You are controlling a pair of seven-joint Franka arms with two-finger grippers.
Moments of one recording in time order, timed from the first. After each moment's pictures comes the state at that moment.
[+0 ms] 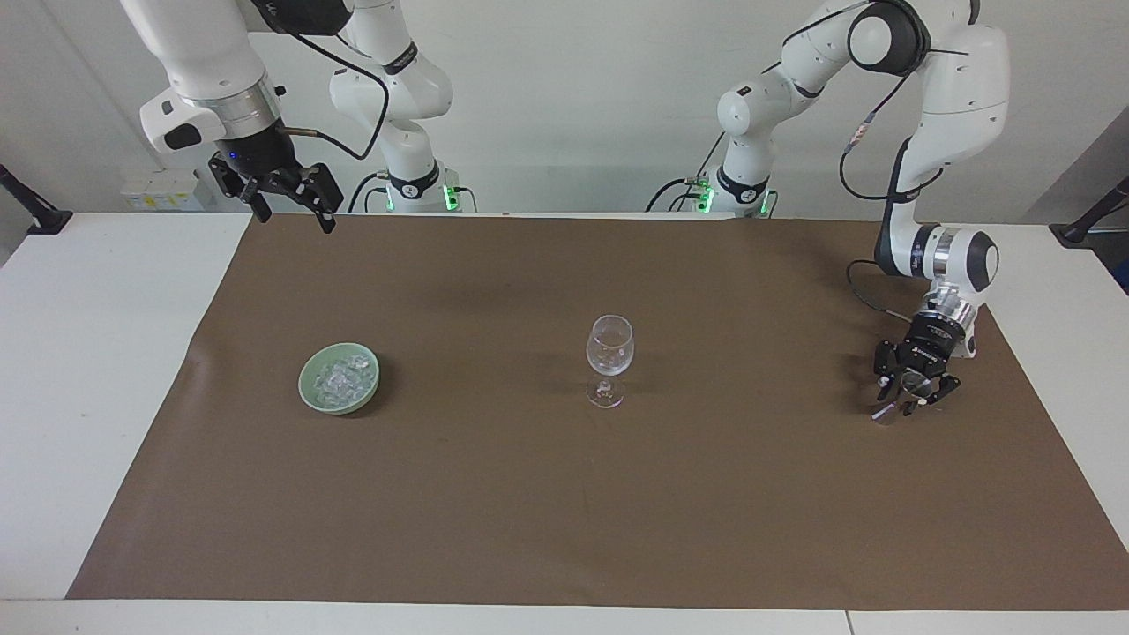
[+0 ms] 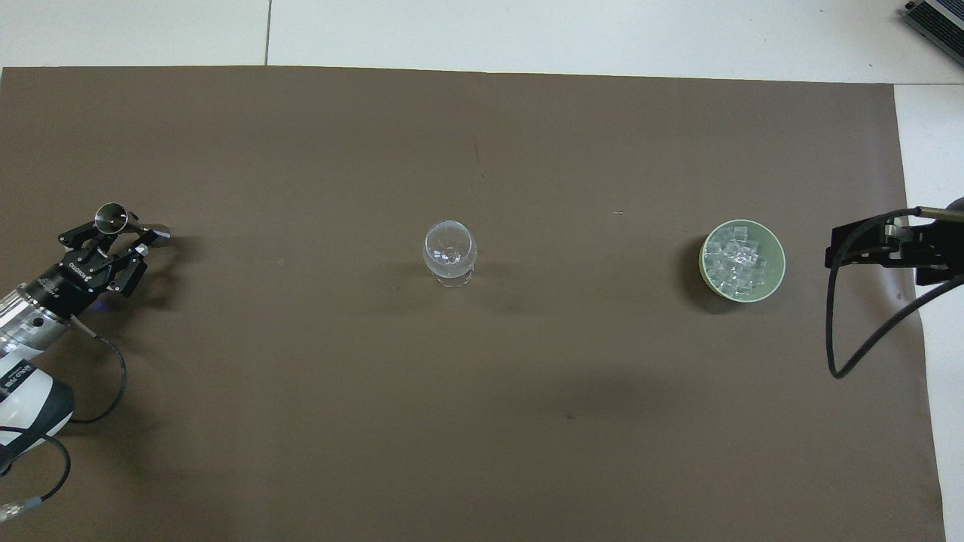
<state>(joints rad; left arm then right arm) 0.49 0.44 -0.03 -2.14 -1.77 1.94 -0.57 0.02 -0.05 -0.02 -1.60 -0.02 1.53 0.21</state>
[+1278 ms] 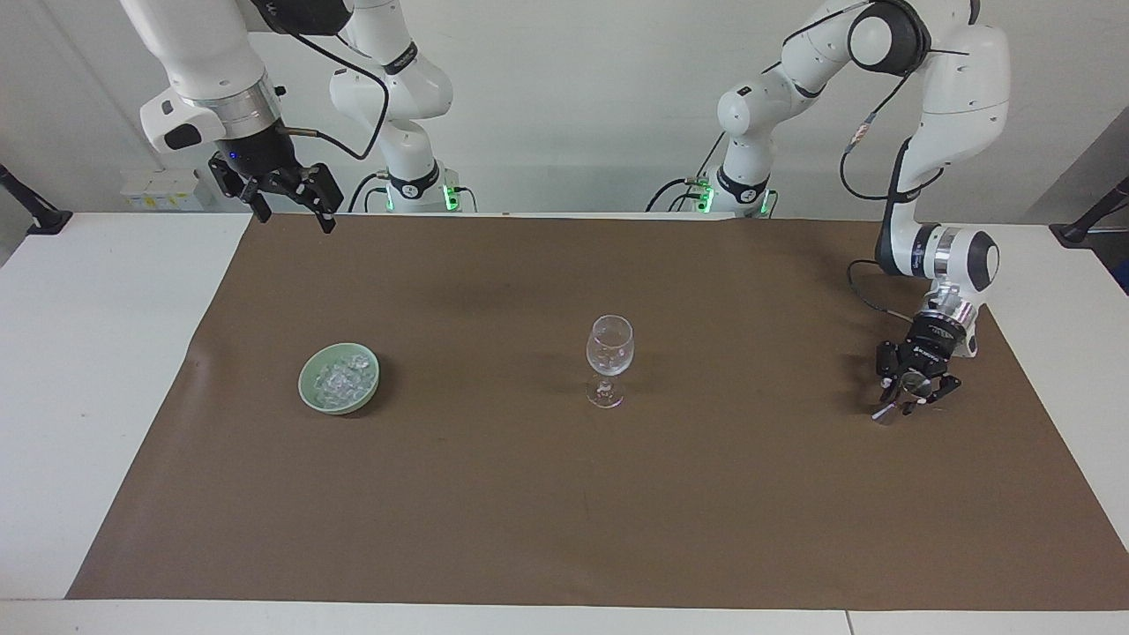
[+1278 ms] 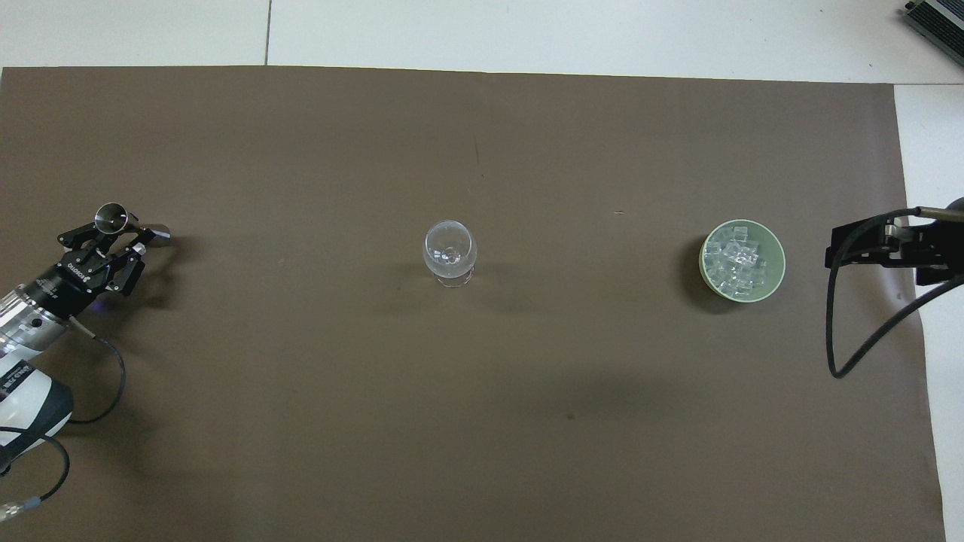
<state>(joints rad) 0.49 0.44 -0.03 -2.14 -1.77 1.94 -0.57 0.02 -0.05 -0.02 -1.60 -0.02 1.53 0.21</state>
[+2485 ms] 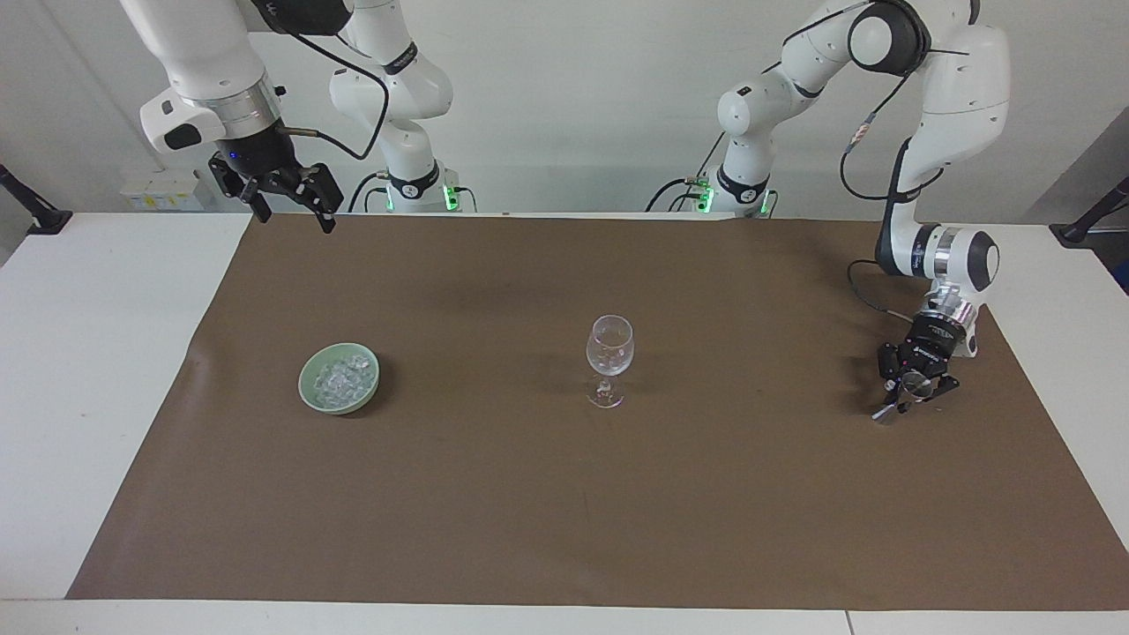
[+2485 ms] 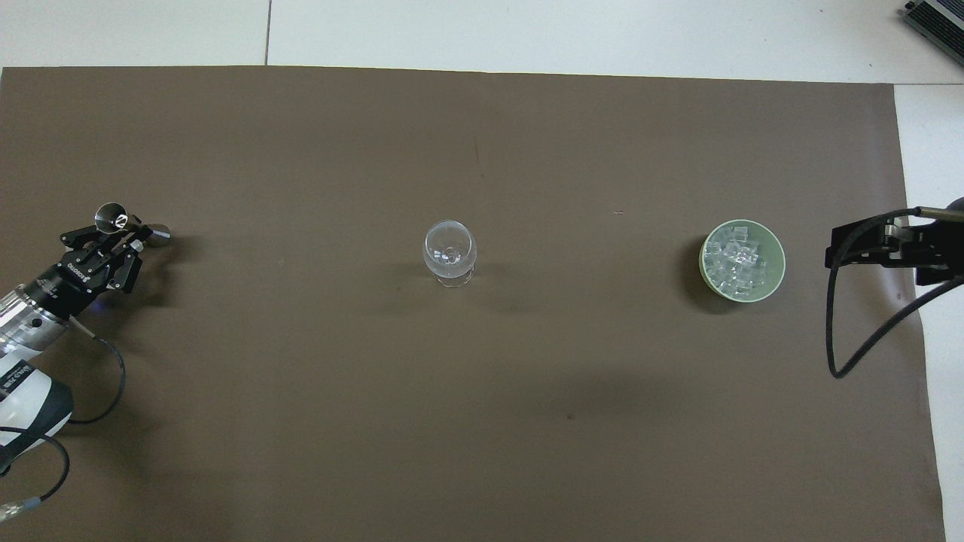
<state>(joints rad) 0.49 0.44 -0.03 -2.14 -1.77 1.94 -0.57 0.02 -0.05 -0.02 -1.60 -0.02 1.53 0.21</state>
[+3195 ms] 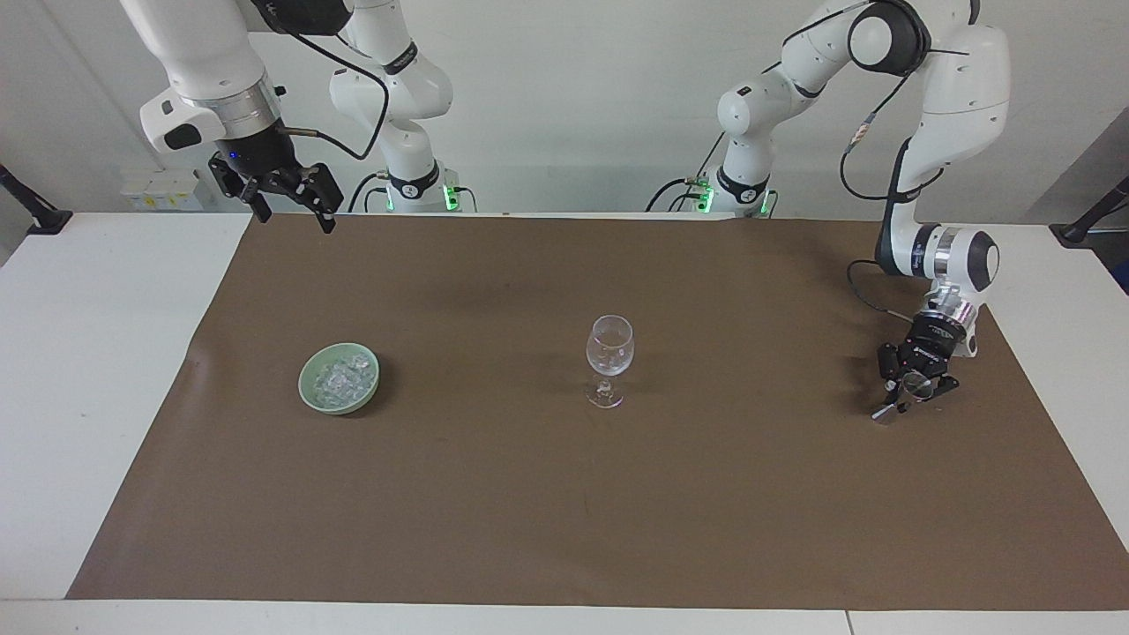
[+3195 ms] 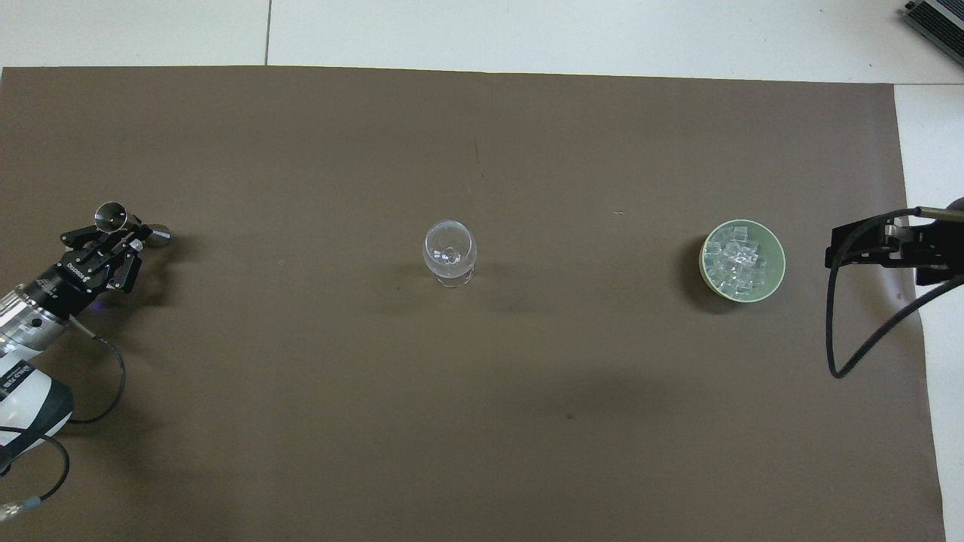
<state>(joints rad) 0.49 0.44 -0.03 -2.14 -1.77 1.94 -0.56 0.02 -0.05 -0.02 -1.60 -0.02 1.53 0.21</state>
